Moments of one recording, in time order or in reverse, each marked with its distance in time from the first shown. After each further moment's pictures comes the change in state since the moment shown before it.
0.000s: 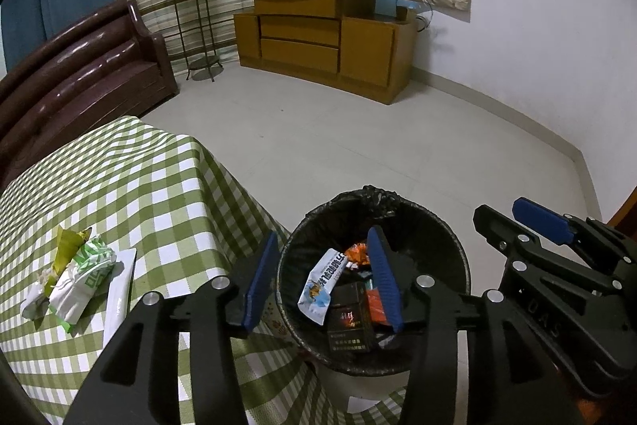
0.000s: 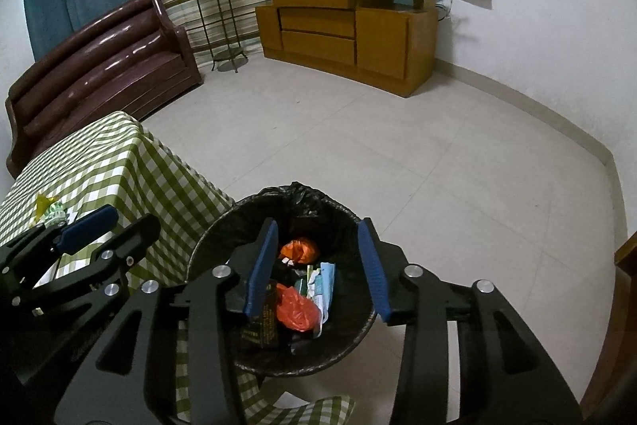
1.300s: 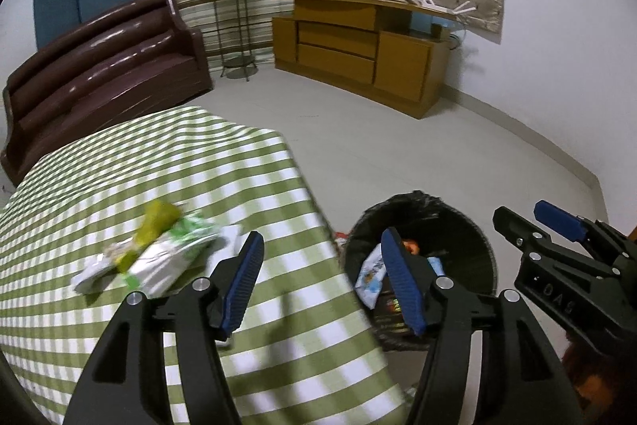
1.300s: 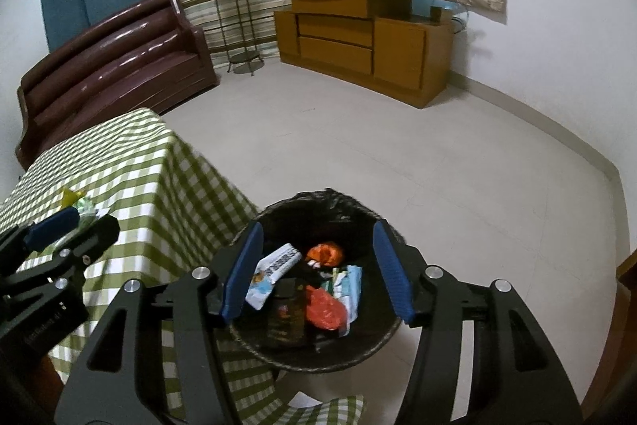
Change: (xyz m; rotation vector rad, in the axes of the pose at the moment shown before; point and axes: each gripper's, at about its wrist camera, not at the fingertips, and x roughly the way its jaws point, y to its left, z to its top) left arm -0.043 0.060 -0.014 -0.093 -0.030 0.089; right arm -0.017 0.043 0.001 -0.064 -0.019 0.044
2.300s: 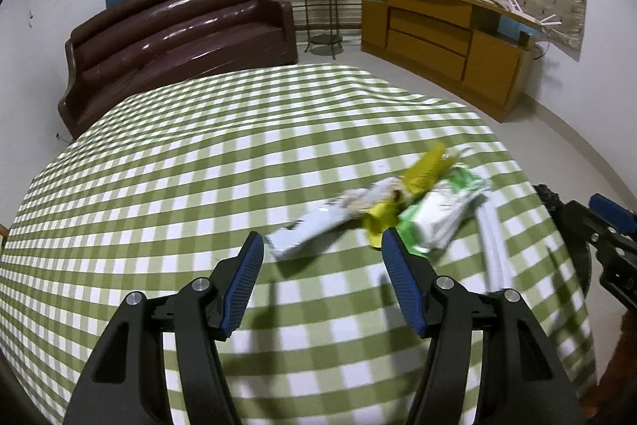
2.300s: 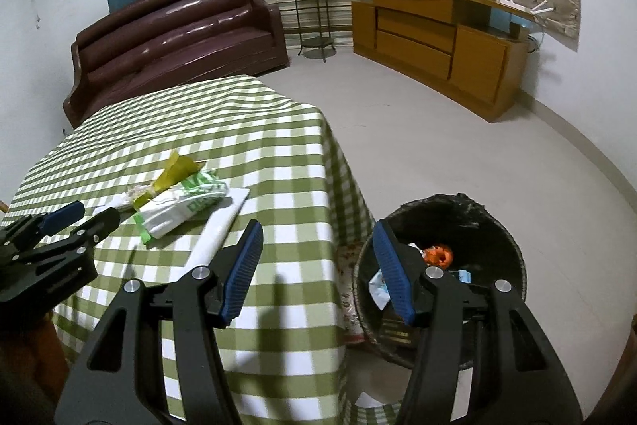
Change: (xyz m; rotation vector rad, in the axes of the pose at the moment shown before) left arm -0.013 0.164 -0.039 -0.145 0.061 0.210; right arm 0.005 0.129 -0.005 -0.146 0.036 0.169
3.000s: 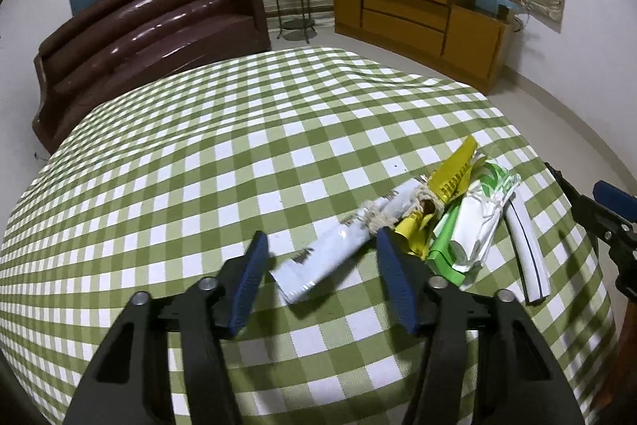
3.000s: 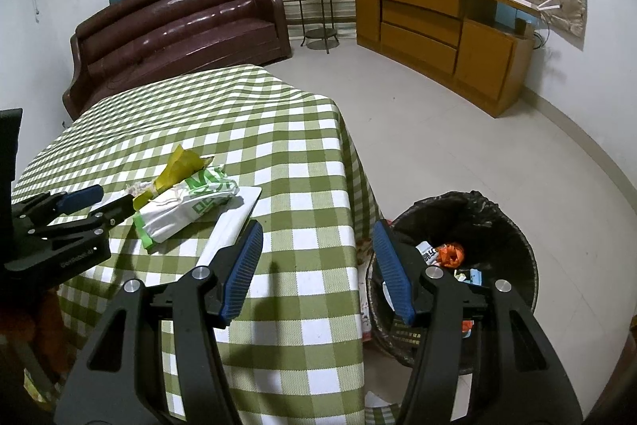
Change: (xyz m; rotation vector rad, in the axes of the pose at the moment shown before) left arm 0.036 0.017 0.020 0.115 0.066 -0.086; right arm 0.012 0.010 0.002 -0.003 0.031 -0.001
